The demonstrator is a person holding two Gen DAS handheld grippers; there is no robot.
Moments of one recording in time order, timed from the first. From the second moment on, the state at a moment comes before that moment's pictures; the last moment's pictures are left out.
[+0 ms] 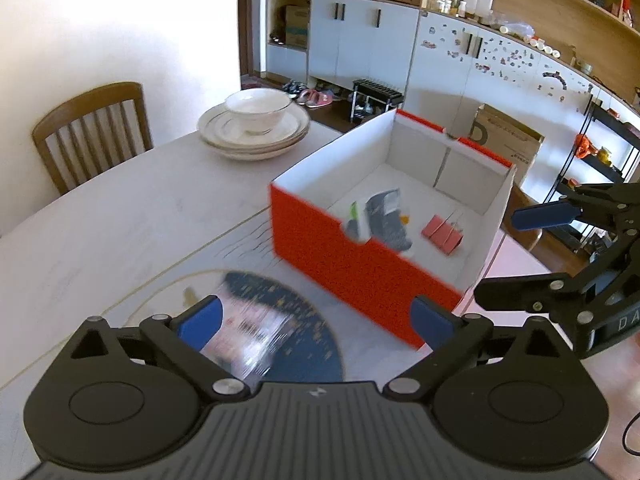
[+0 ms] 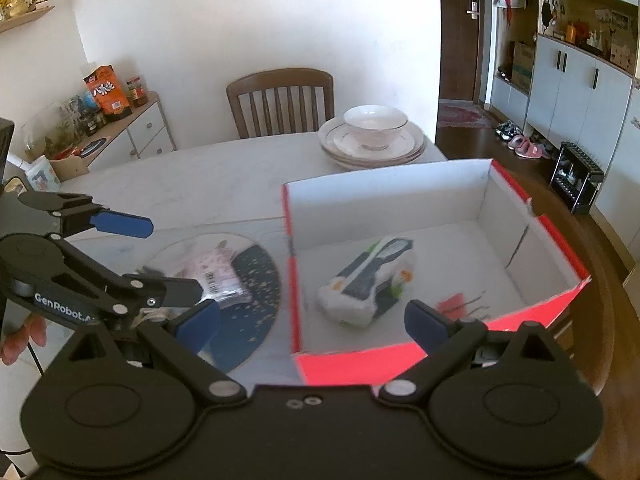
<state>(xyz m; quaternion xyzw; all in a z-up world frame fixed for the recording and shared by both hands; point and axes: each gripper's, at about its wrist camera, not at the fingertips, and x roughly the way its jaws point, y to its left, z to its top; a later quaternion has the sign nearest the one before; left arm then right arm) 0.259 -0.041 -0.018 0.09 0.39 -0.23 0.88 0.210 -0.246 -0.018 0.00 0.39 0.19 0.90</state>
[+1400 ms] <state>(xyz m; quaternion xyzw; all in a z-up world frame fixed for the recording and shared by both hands) 0.132 0.108 -0.113 0.16 0.38 -0.26 0.87 0.167 -0.085 -0.083 -0.04 0.43 0.18 0.88</state>
